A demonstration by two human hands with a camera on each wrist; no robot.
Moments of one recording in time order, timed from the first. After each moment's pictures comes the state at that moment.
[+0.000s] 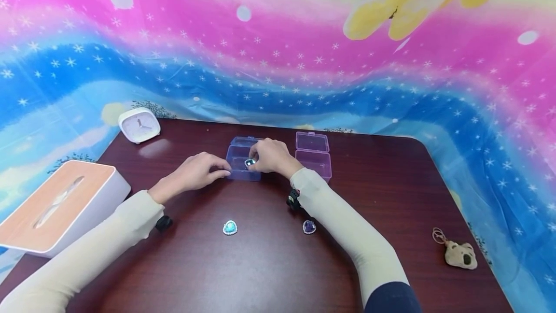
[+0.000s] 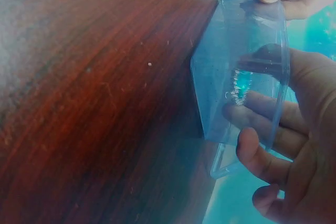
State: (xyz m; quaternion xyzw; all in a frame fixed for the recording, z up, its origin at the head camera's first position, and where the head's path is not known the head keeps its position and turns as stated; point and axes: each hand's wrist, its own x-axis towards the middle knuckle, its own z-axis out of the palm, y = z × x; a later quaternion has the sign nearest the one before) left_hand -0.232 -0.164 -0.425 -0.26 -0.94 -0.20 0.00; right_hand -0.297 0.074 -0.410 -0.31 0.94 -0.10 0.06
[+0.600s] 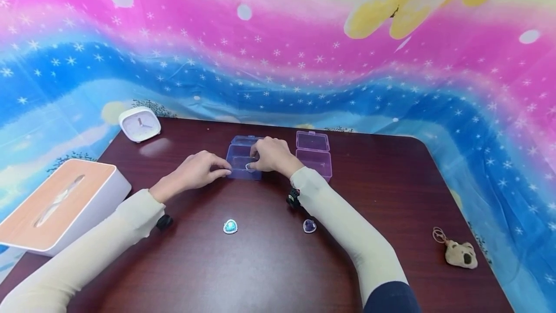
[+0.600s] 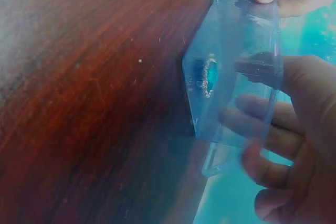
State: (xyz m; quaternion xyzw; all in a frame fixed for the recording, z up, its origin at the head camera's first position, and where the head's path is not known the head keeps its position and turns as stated) left_hand -0.234 -0.164 -0.429 -0.25 -0.95 -0.19 0.00; right_hand -0.296 0.073 -0.404 -0.30 0.95 -0.07 0.06
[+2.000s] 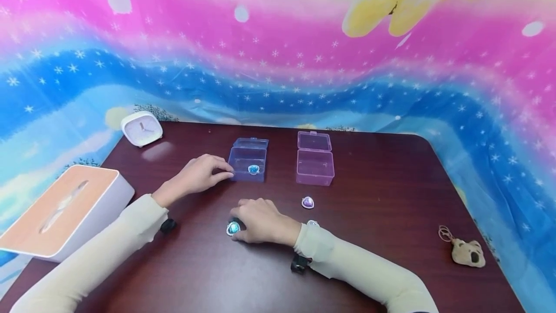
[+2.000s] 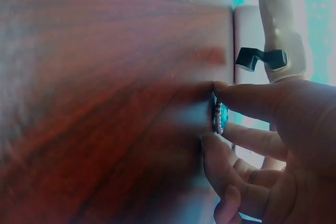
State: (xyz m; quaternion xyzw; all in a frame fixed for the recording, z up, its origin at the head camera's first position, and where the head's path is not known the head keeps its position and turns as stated) left_hand -0.235 -0.166 -0.426 -0.27 -0.94 -0.19 0.02; right_hand -0.153 0.060 -0.430 -0.43 0.90 -0.09 0.05
